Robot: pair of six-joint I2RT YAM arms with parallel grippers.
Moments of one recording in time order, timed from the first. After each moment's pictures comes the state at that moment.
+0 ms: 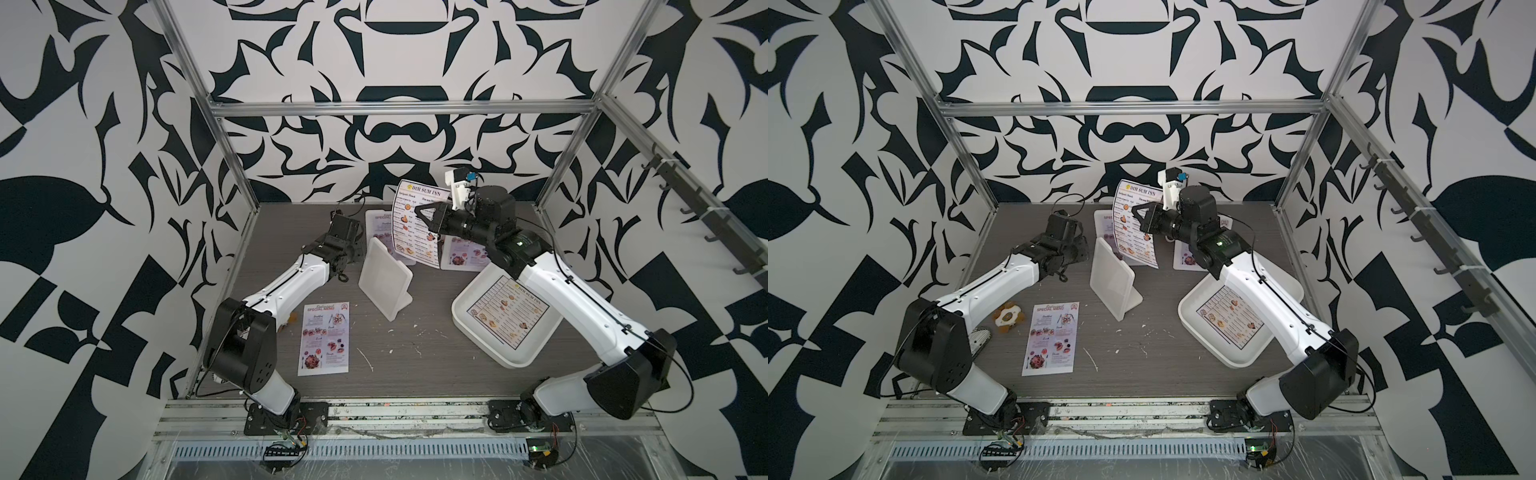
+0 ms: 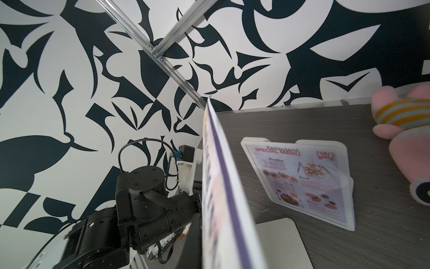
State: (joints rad) left arm -0.45 1.59 1.21 -0.42 -0.22 -0.51; right arm 0.53 1.43 1.44 -0.25 -0.34 0.66
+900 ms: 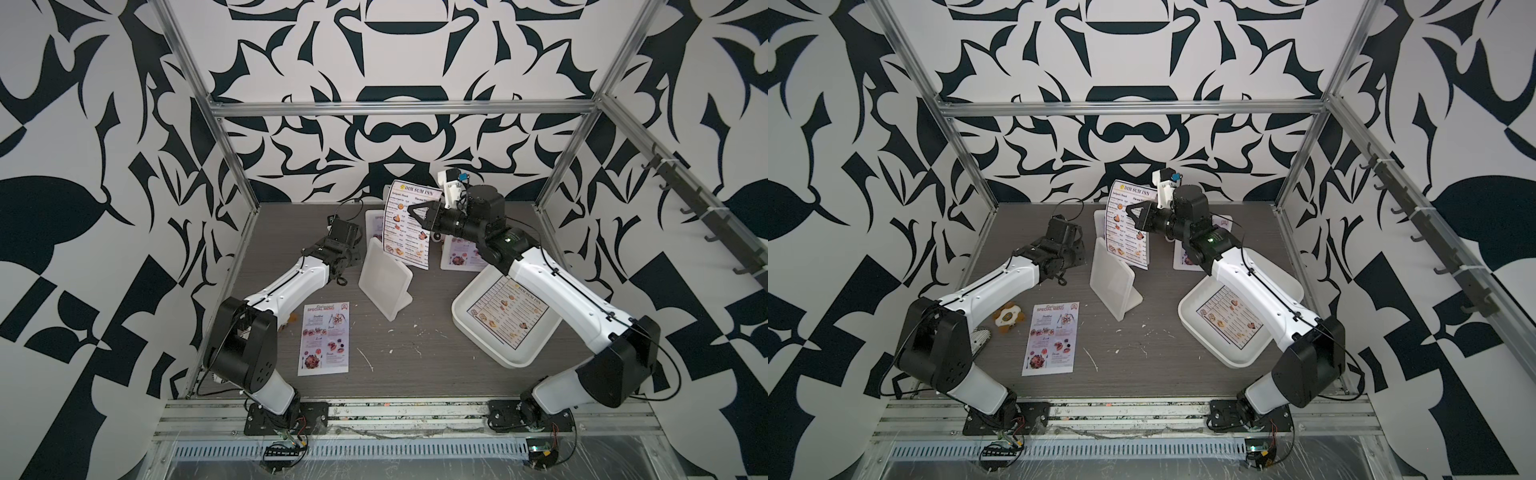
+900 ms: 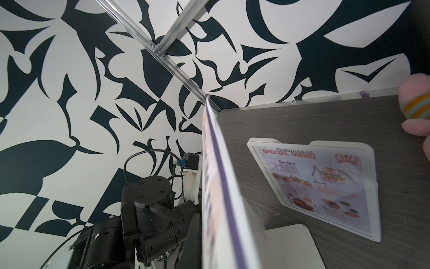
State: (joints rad) left arm -0.44 1.59 1.17 -0.42 -0.25 -0.53; right arm 0.53 1.49 1.44 -0.16 -0.38 0.70
